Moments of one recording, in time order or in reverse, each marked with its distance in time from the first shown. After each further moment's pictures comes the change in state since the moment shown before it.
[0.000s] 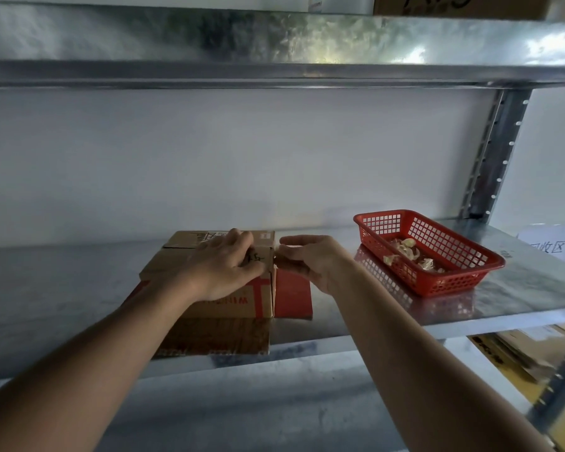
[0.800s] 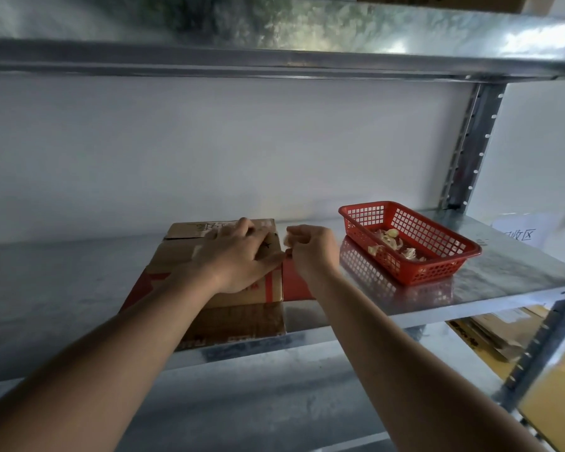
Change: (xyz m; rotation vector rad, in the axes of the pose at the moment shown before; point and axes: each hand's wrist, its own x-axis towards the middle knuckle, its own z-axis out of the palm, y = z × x) left_hand 0.026 0.029 0.016 0.107 0.062 0.025; right_hand 0.003 0.021 -0.004 -0.514 0.437 -0.348
